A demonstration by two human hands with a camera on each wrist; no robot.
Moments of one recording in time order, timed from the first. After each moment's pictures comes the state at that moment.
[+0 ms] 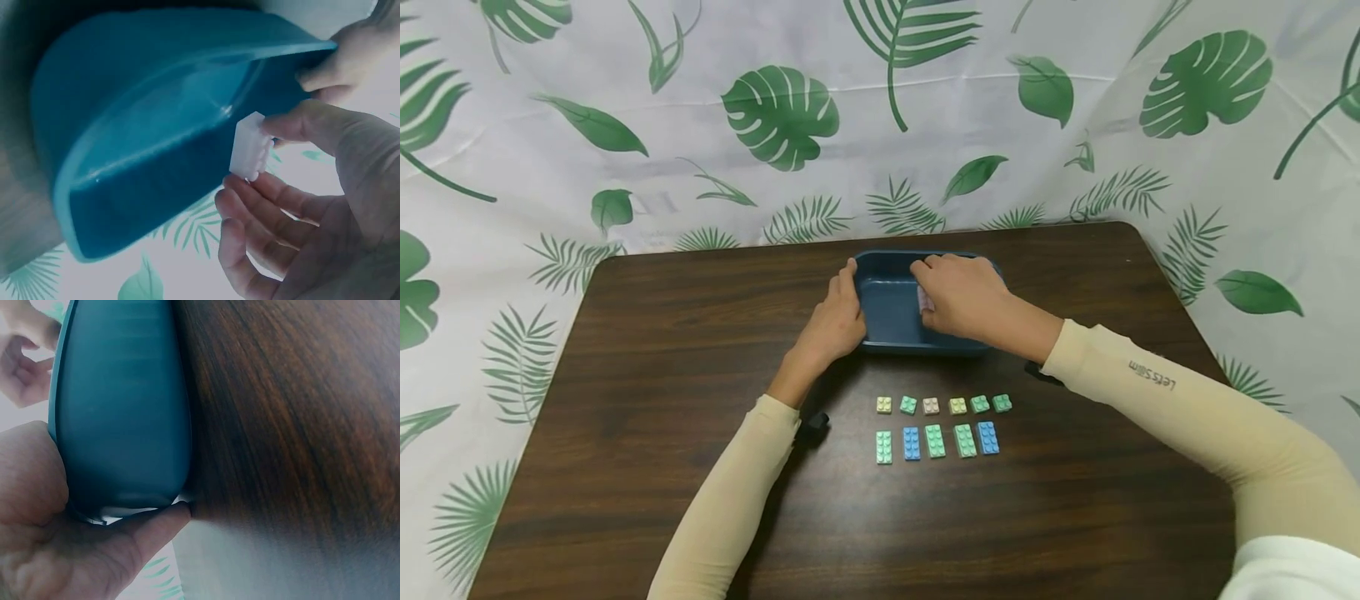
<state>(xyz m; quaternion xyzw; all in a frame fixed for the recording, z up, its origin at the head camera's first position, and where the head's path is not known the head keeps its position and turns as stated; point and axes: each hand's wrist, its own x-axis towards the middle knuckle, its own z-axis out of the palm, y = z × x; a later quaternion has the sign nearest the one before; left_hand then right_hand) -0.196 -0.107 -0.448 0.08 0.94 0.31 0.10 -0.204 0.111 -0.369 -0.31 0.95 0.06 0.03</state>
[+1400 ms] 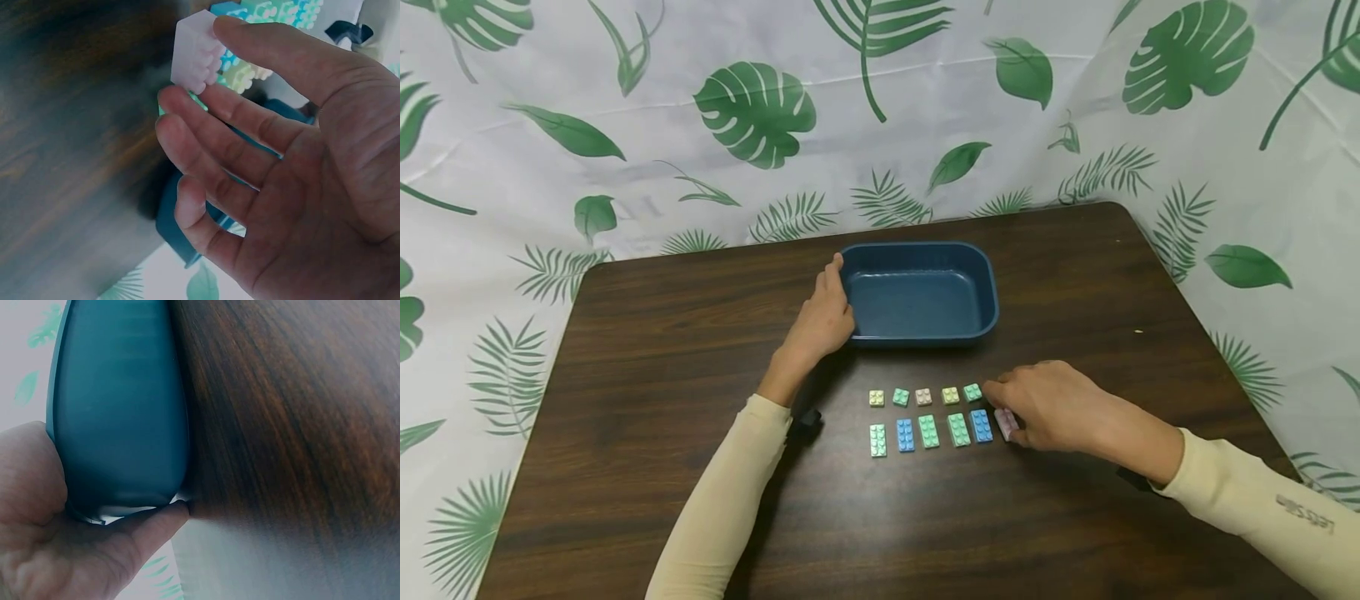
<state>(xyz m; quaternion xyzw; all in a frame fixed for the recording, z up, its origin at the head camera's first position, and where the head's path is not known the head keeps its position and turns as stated) -0.197 -0.103 -0.448 0.07 0.94 0.31 0.10 -0.081 0.215 -0.394 -0.36 0.92 0.04 0.14</state>
